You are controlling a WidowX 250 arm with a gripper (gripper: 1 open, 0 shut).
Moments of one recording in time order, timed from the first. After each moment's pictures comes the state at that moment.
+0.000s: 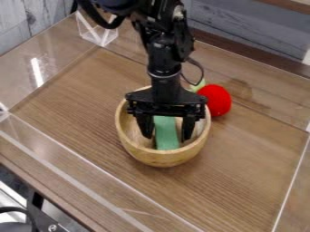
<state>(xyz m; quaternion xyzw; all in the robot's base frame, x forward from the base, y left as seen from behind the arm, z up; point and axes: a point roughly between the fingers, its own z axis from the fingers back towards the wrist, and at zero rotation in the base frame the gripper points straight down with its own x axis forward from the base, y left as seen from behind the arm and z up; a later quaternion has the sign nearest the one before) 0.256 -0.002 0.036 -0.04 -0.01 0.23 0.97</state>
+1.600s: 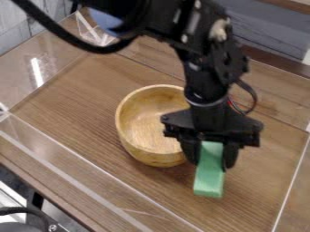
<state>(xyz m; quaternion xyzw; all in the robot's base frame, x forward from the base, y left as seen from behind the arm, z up) 0.225 -0.091 0.067 -0.08 -0.07 0.15 0.98</state>
